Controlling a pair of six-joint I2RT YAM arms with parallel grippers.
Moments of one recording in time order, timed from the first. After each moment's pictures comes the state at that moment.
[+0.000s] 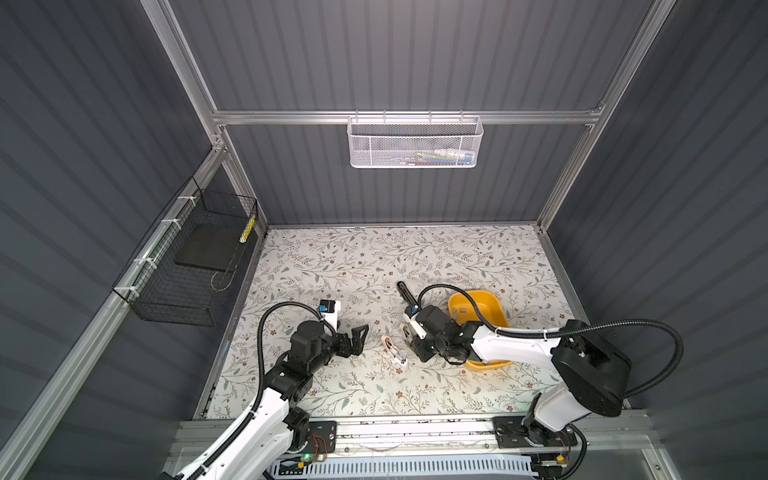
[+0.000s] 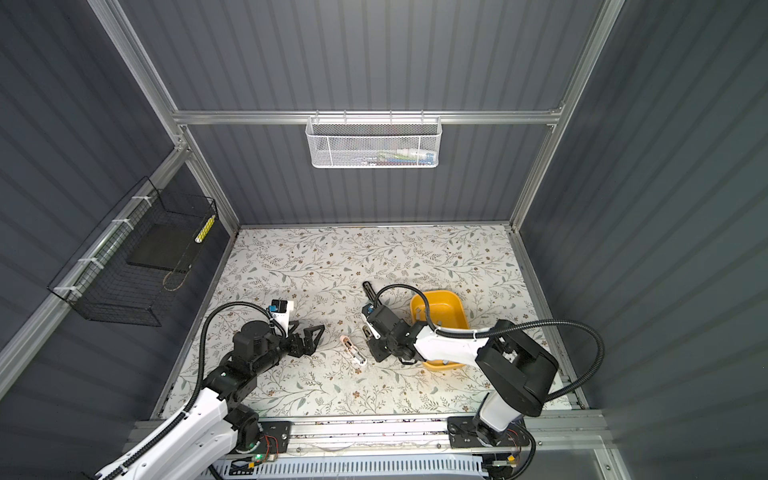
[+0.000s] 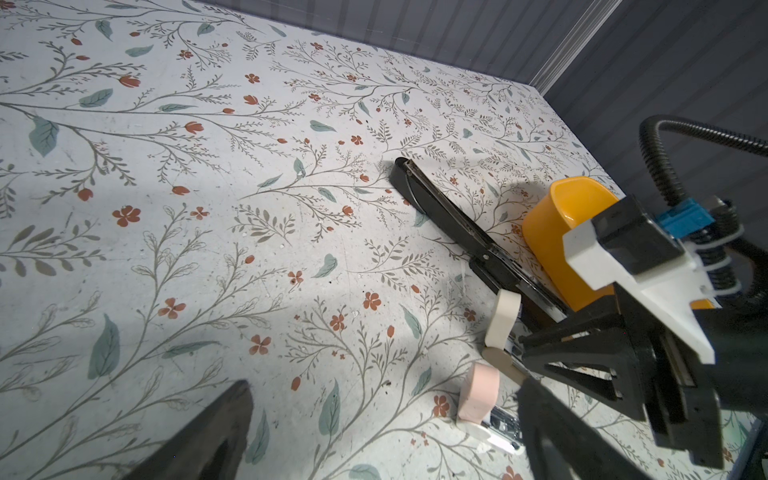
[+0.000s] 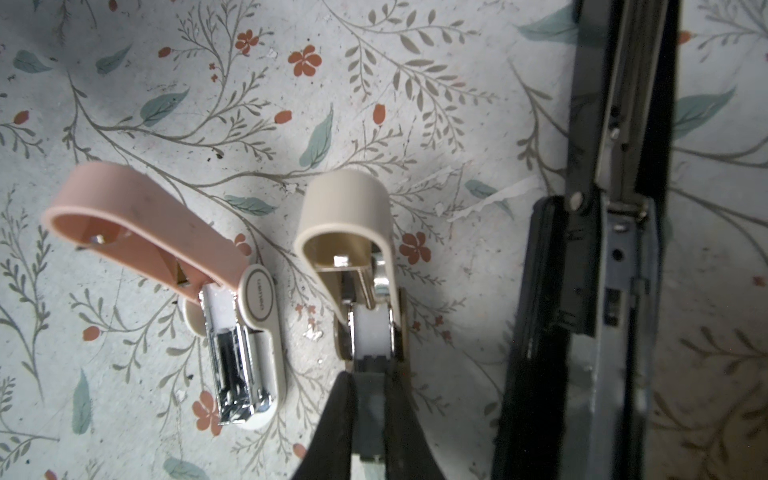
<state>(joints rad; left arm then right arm) -0.46 0.69 0.29 -0.06 0.14 -0.33 0.92 1.59 0.79 -0.17 0.01 0.26</state>
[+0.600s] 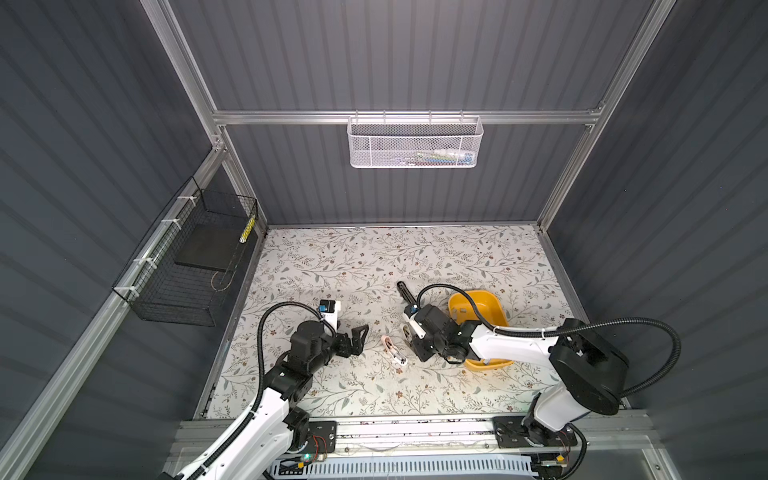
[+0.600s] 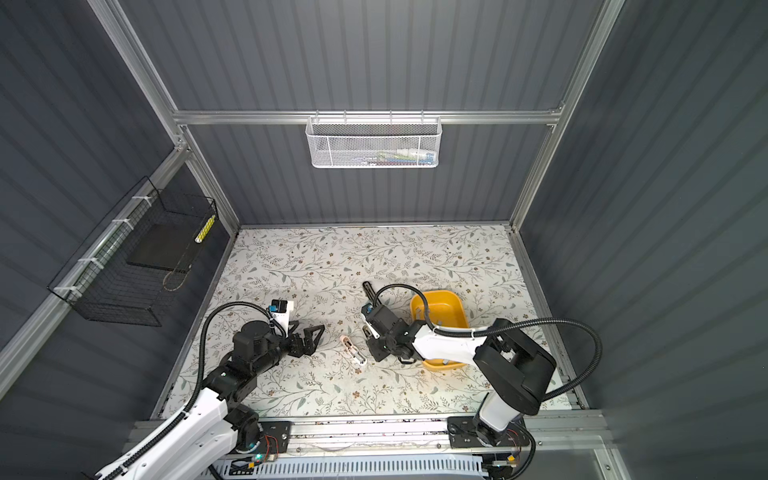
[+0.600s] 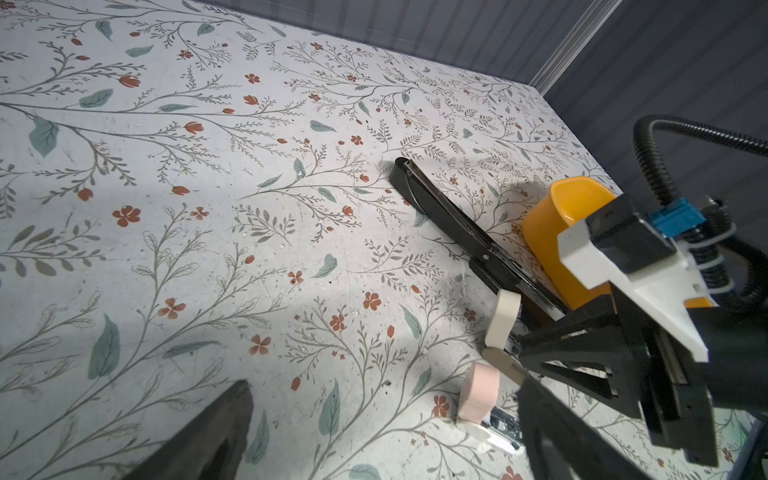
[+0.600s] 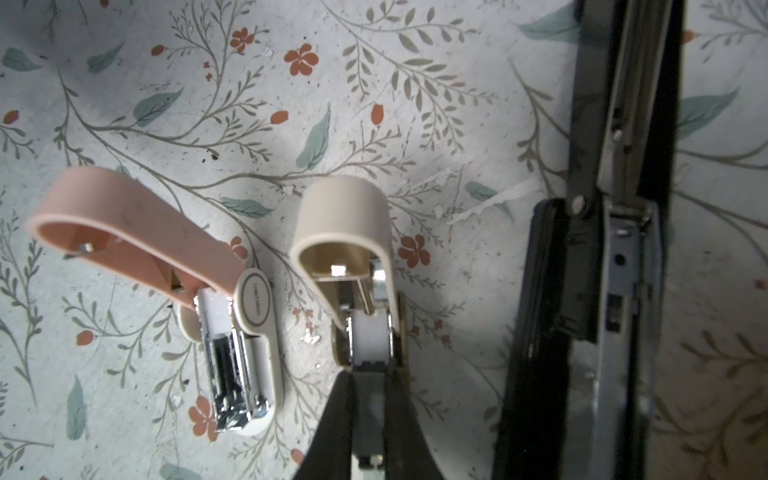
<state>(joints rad) -0.46 0.69 0.29 -0.06 0.14 -0.33 0.92 1.60 0.80 -0.18 0.02 0.26</state>
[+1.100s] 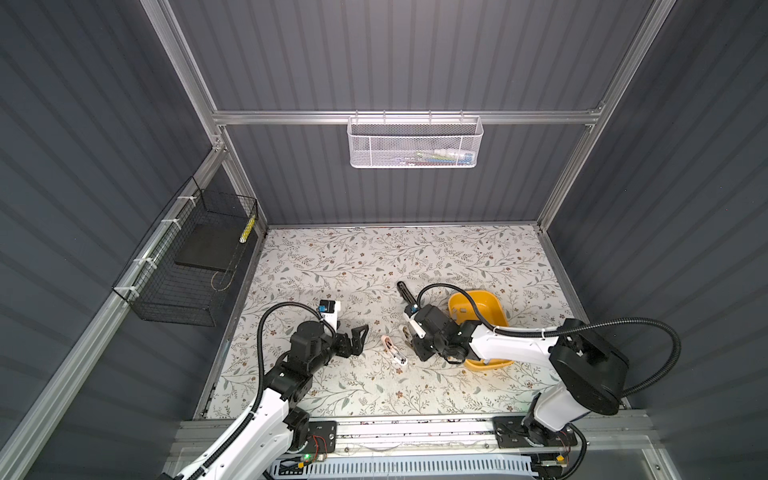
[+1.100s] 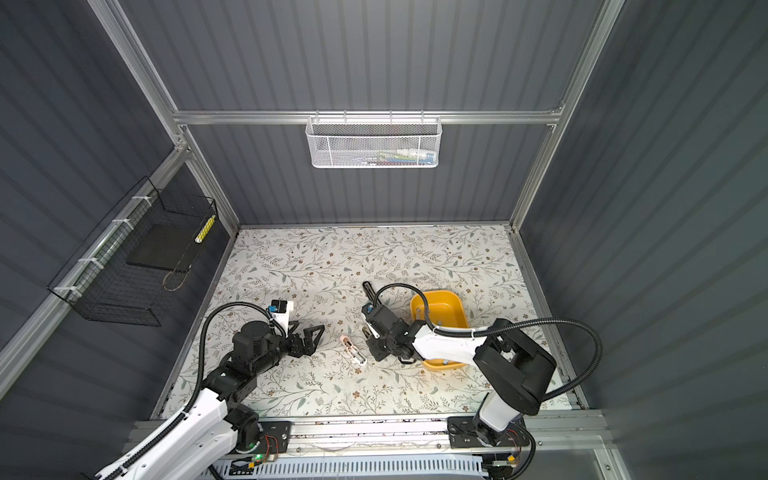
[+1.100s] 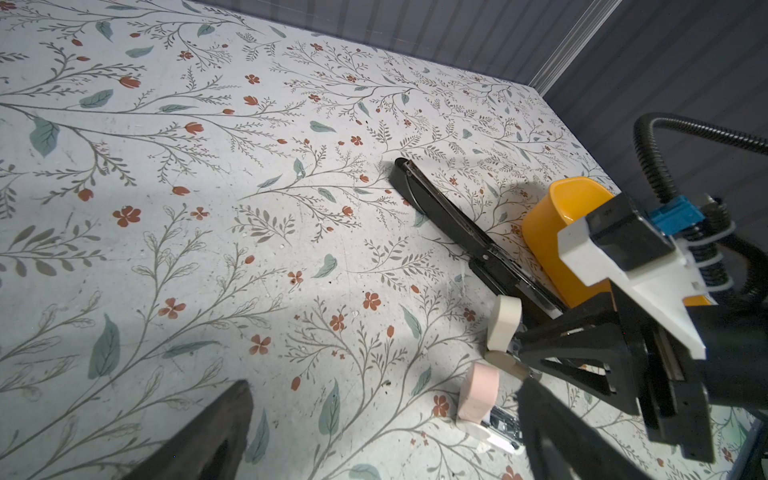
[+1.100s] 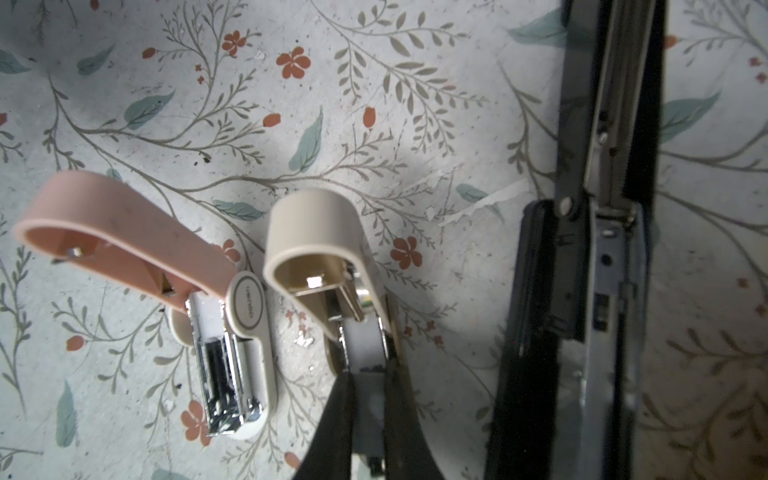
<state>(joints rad) -0.46 0.68 0.29 -0.06 0.14 -0.33 0.92 1.60 0.80 -0.18 0.03 0.26</state>
